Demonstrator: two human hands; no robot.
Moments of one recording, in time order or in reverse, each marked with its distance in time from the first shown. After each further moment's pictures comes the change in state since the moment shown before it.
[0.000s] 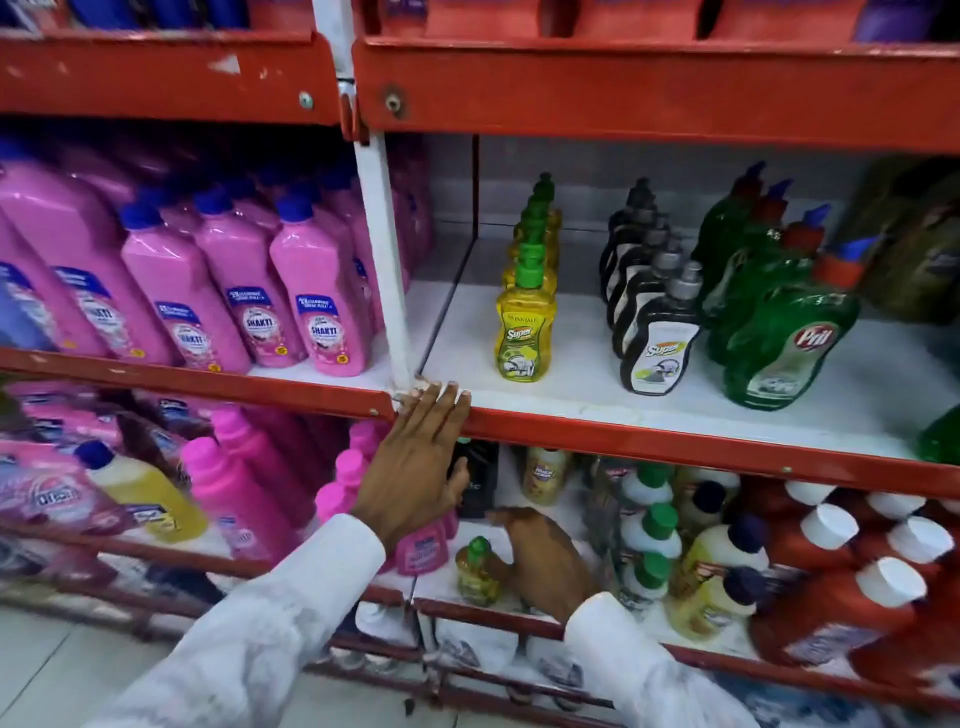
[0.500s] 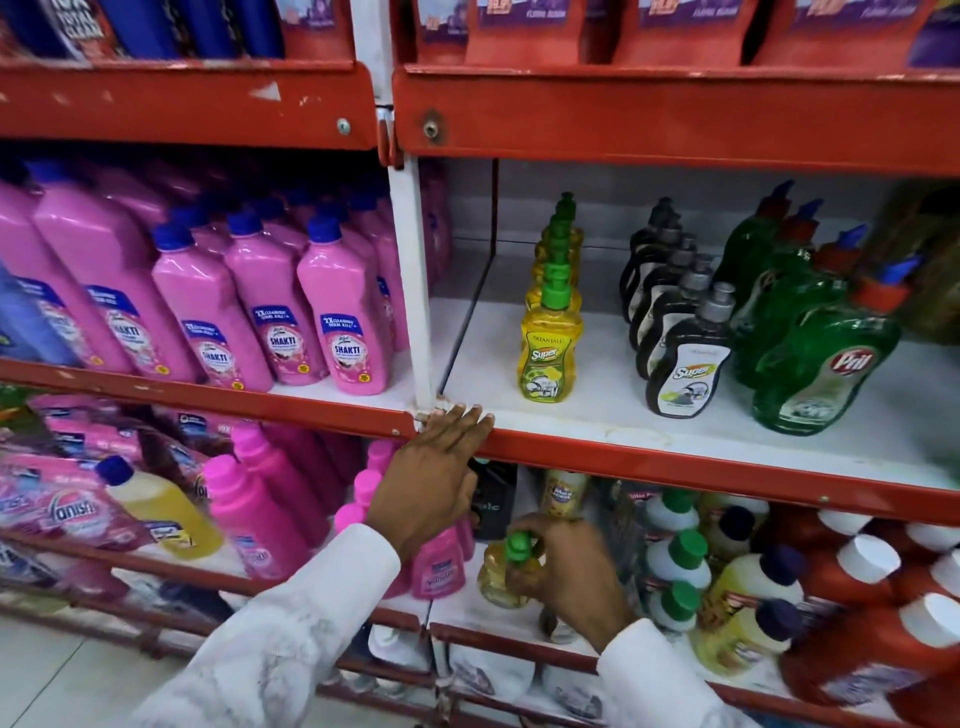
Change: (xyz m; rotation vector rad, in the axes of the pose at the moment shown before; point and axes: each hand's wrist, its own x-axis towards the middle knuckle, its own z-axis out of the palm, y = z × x) left_hand 0.007 -0.015 -0.005 -0.106 0.071 0.032; right_hand -0.003 -0.019 -0.031 0.084 0.096 0.073
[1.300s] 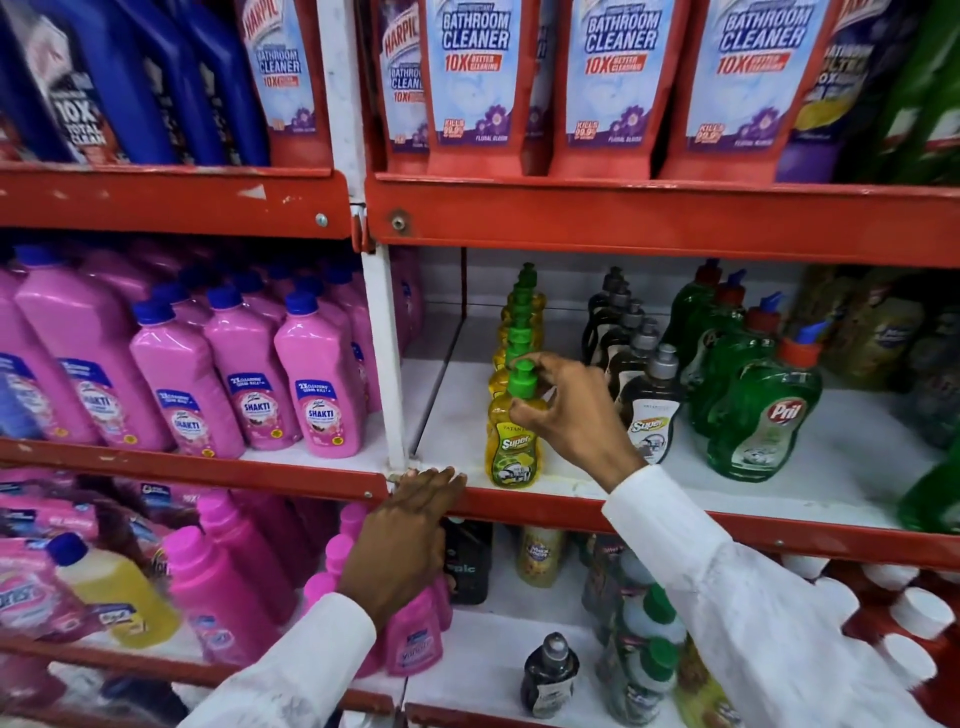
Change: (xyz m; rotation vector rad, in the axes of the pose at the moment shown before) left_hand -0.001 0.005 -0.004 -0.019 0.068 -0.019; right_hand 0.083 -0.047 -0.161 0.204 0.434 -0.229
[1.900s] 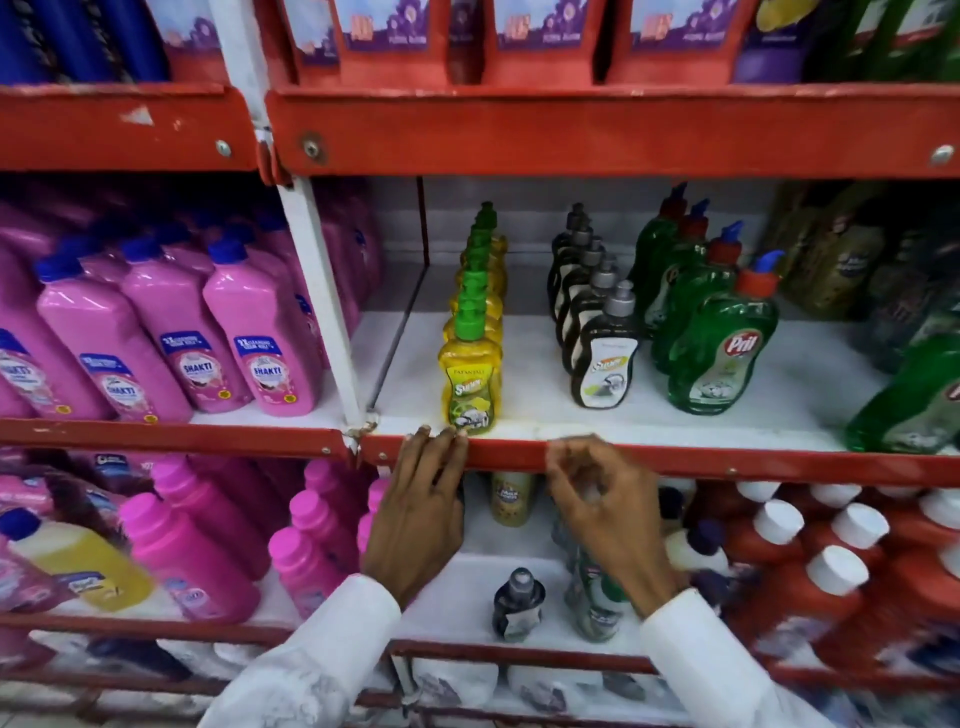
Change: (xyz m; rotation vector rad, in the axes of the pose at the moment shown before) left_hand -0.005 0.055 0.040 0.019 0.023 -0.027; right_hand -0.140 0.061 0.003 0.181 0.229 0.158
